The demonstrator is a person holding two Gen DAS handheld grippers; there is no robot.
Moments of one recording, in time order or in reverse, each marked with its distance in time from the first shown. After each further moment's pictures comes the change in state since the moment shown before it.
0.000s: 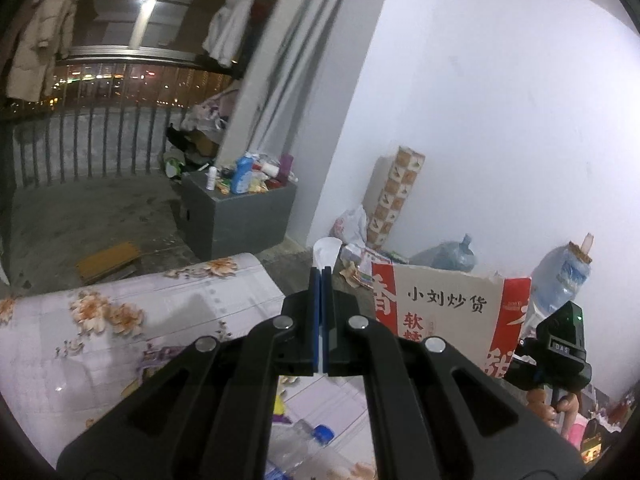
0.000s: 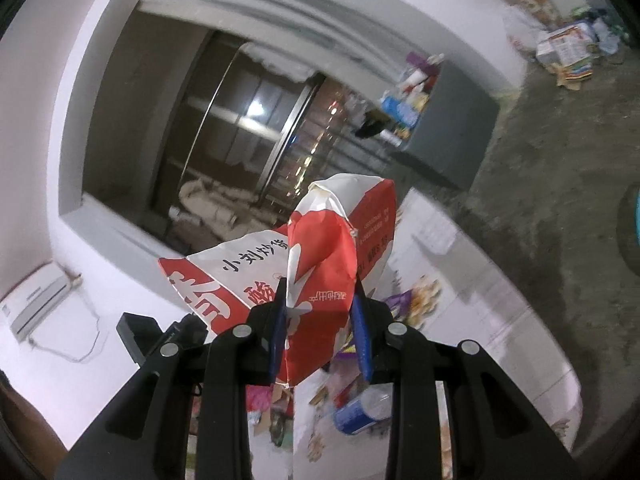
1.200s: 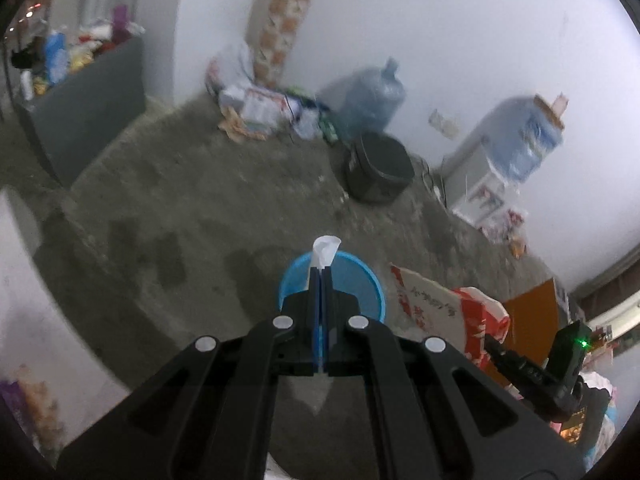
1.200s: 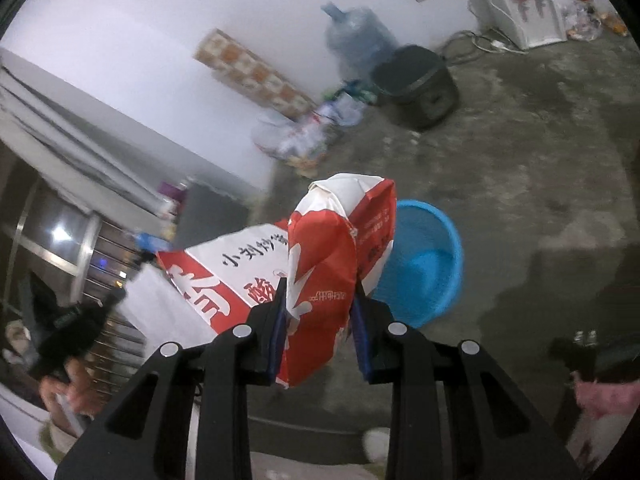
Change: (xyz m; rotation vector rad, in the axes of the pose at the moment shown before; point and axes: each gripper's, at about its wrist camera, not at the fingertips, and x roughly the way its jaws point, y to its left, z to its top) left arm 0.372 -0.258 -0.115 0.178 0.643 -0.290; right arm -0.191 -0.212 0.013 0.264 -0.390 -0.783
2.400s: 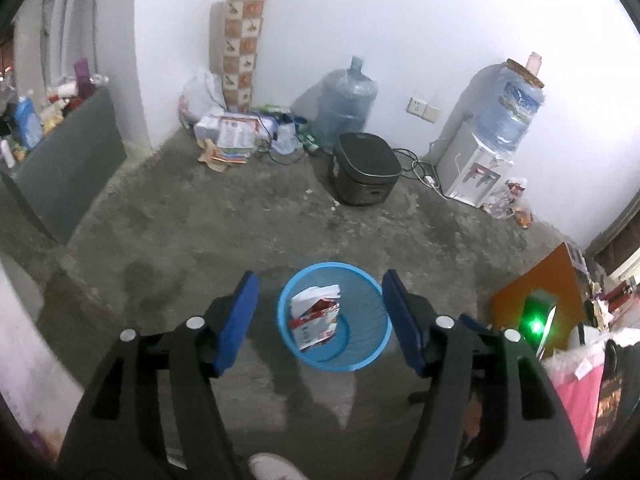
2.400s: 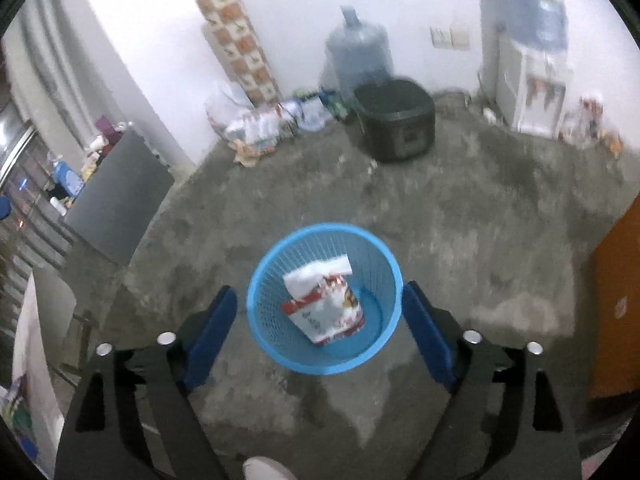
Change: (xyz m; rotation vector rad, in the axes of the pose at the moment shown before) left arm -0.017 -0.042 -0.002 0.187 -0.062 0.027; right arm 0.058 0.038 0.005 -0.337 -0.079 -0.315
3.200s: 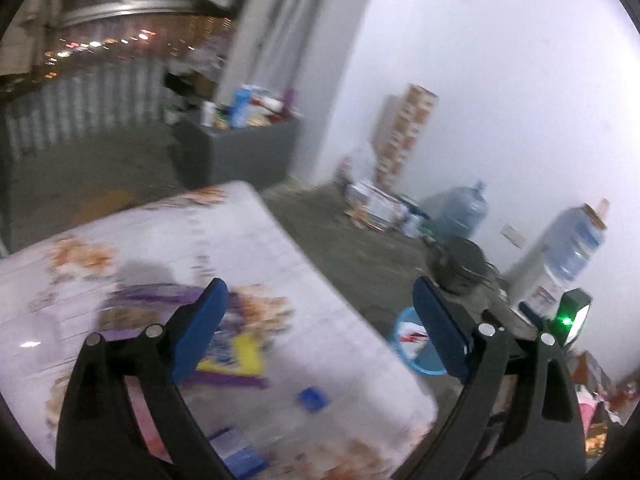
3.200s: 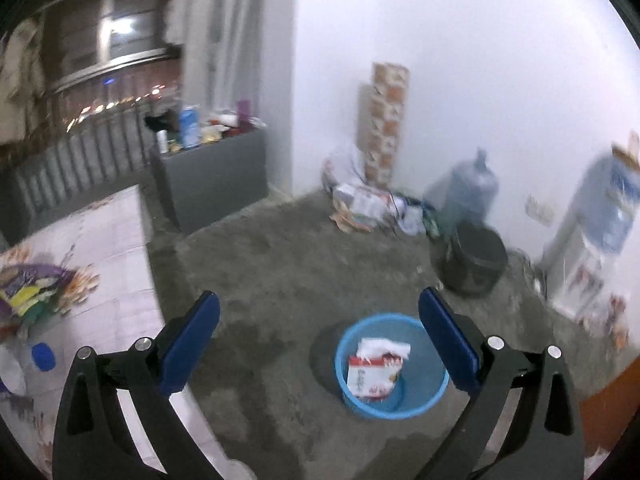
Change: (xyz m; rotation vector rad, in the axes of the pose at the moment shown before) left arm -0.323 0.163 -0.215 -0.411 -0.349 0.338; right arm -0.144 0.205 -0.057 -0.569 -0.270 0.113
